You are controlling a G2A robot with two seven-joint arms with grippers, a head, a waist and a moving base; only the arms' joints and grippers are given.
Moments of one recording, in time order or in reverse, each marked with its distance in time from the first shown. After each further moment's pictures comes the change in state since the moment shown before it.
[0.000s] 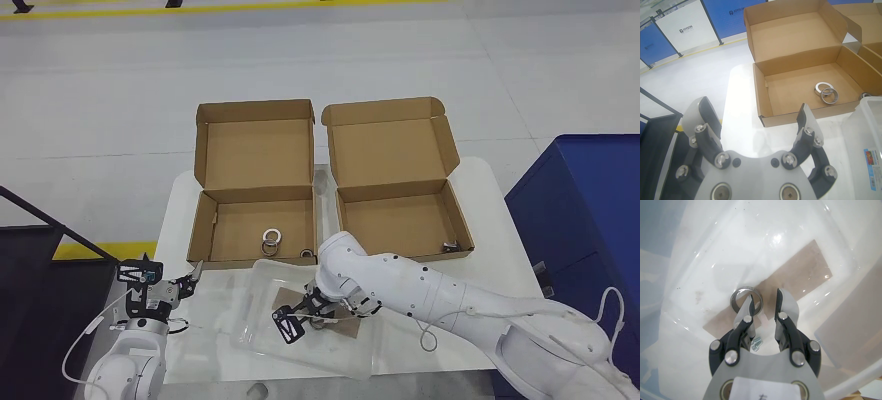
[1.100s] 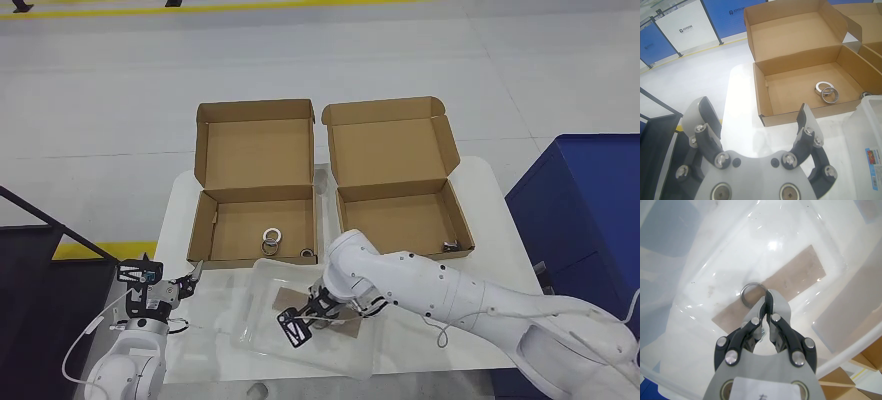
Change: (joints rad) left arm 0.000 0.000 0.000 0.000 0.000 0.000 0.000; right arm 0.023 0.091 0.000 -0.143 0.049 0.000 0.000
